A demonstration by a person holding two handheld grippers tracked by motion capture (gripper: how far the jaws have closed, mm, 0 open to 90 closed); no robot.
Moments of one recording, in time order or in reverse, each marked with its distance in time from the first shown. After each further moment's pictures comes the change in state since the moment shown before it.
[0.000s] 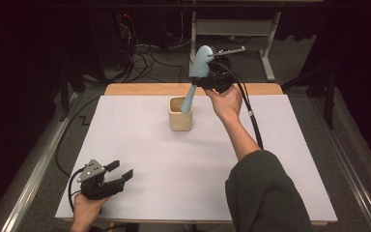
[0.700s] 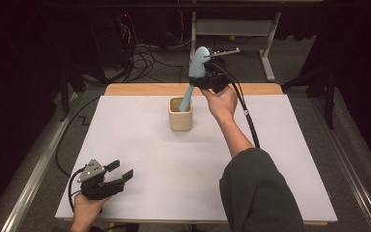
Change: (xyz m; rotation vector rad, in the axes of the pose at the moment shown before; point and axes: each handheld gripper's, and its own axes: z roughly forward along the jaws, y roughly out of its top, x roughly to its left) left arm 0.000 0.000 0.000 -0.004 -0.004 0.001; right arm 0.000 -0.001 0.017 -0.002 -0.027 0.012
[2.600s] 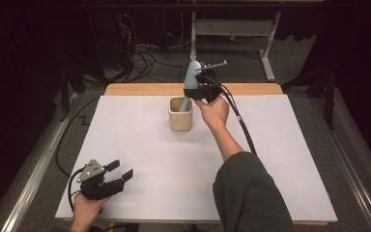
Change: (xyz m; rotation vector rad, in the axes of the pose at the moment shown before) left arm 0.000 0.000 -0.001 -0.005 -0.003 0.002; right arm 0.004 -0.028 0.039 0.076 -0.008 -0.003
